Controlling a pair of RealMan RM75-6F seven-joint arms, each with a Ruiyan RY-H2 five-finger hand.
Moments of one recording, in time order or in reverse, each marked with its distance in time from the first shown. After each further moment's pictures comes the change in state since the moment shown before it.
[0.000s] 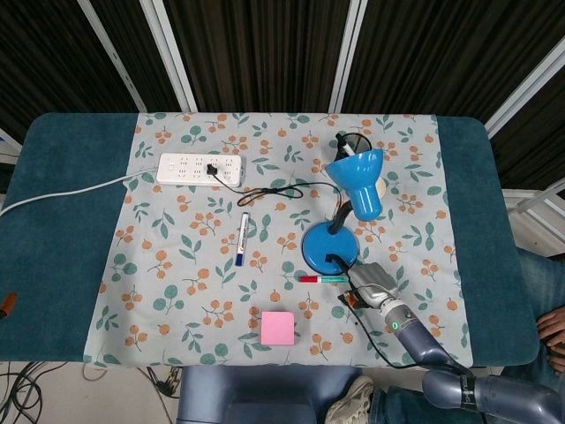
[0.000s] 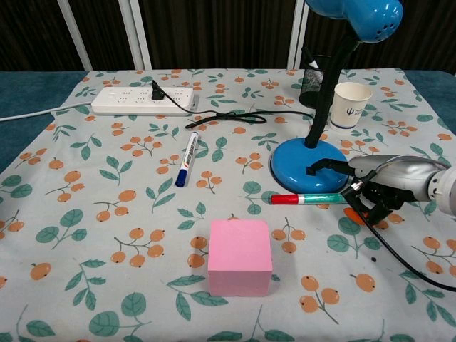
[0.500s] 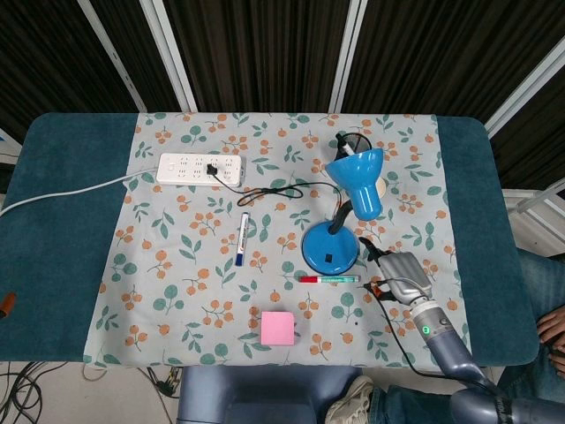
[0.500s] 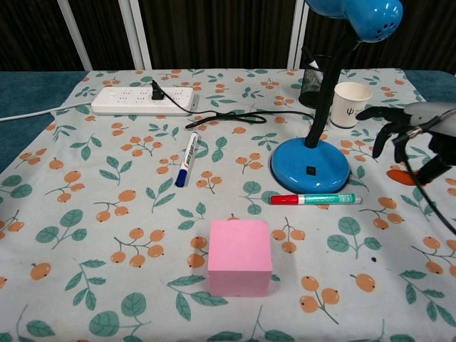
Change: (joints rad) left arm 0.000 0.000 0.001 -0.002 0.000 0.000 0.006; right arm -0.104 0.217 0.000 -0.250 -0.091 0.232 0.010
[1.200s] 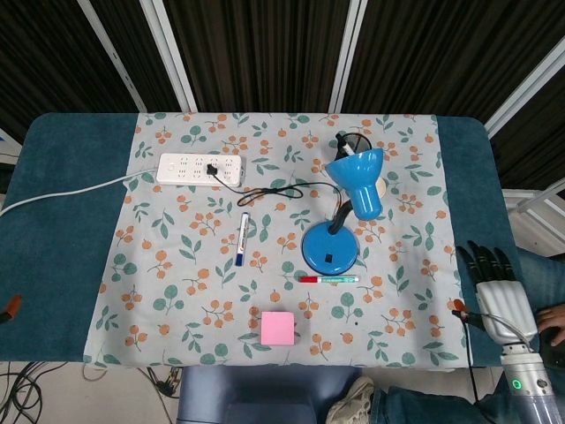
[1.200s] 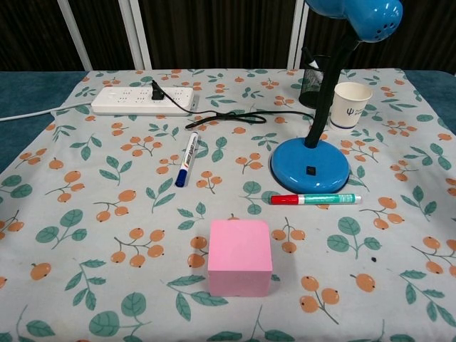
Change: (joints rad) left arm 0.001 -0.008 0.012 -0.018 0.018 0.008 0.039; right arm -0.337 0.100 -0.137 0.168 -0.339 0.498 0.198
